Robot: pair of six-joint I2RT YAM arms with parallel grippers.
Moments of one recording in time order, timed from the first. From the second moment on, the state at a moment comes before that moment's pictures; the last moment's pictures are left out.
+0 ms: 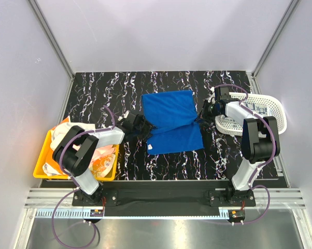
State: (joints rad) left arm -0.57 1.67 0.81 0.06 0.04 -1.43; right arm 0.11 1.80 1.18 -0.44 -0.44 0.44
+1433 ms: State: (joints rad) left arm -0.54 1.69 0.74 0.07 0.04 -1.50; right arm 0.11 1.80 1.16 -0.43 -0.44 0.45
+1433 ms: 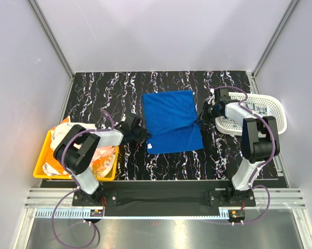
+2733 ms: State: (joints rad) left arm -0.54 1.68 0.83 0.00 0.06 -1.36; right arm 0.11 1.83 1.11 -0.41 -0.41 0.45
